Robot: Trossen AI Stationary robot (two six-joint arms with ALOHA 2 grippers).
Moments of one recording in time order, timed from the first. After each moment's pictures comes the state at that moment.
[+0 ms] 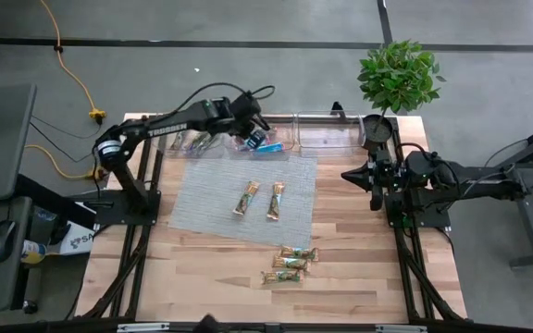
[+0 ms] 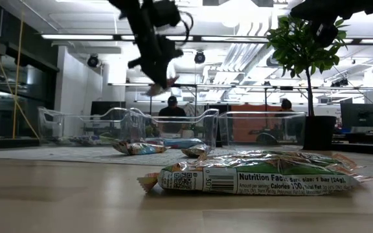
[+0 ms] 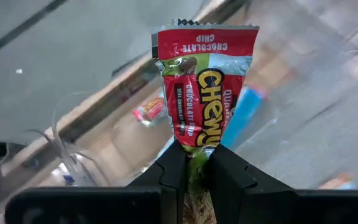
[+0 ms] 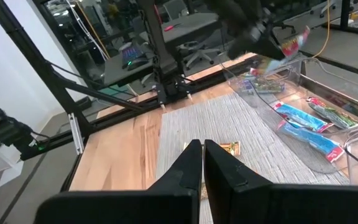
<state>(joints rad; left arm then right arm) 0.44 1.70 1.52 -0.80 -0.32 -0.31 0.01 0.49 0.55 -0.23 0.11 0.38</state>
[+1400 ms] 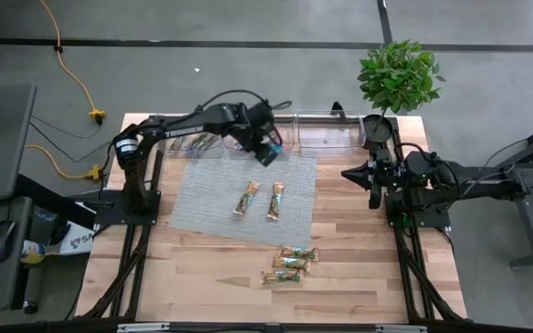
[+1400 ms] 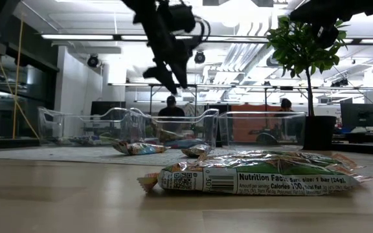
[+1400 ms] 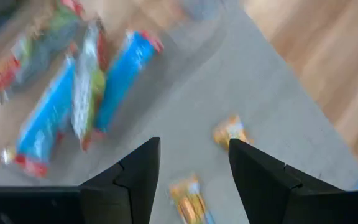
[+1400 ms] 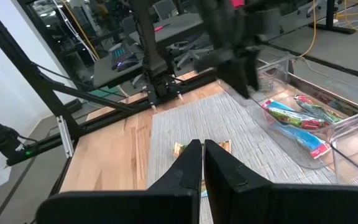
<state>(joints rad) 0.40 1.85 1.68 -0.92 0.07 -0.35 0.01 0.49 0.55 -0.25 0.15 0.39</state>
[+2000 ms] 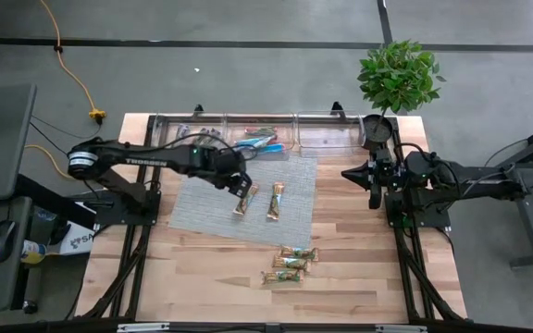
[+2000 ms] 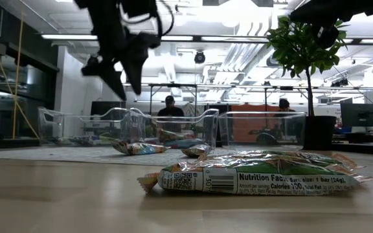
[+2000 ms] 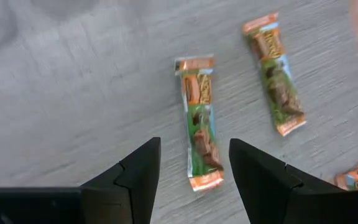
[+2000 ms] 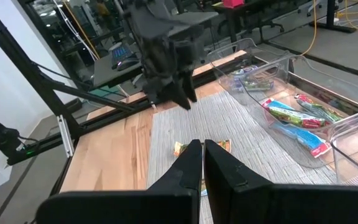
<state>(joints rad) 0.12 1.48 1.13 -0.81 -0.12 -0.91 0.01 0.49 0.55 -0.25 0.15 0.39</state>
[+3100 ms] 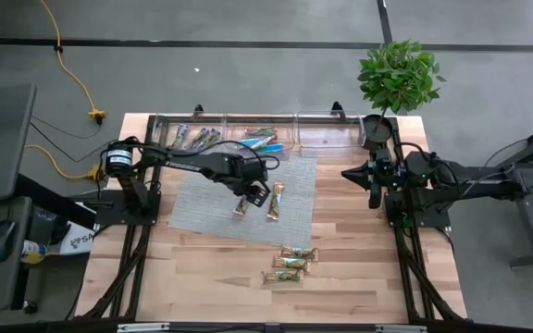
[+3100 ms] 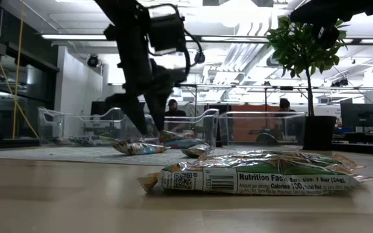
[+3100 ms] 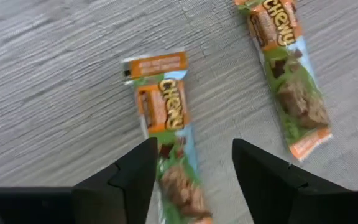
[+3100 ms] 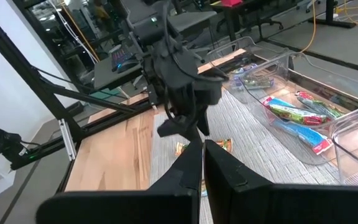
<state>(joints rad) 0.12 1.77 1.19 -0.66 -0.04 -0.83 0.01 0.49 0.55 -0.25 0.15 0.42</state>
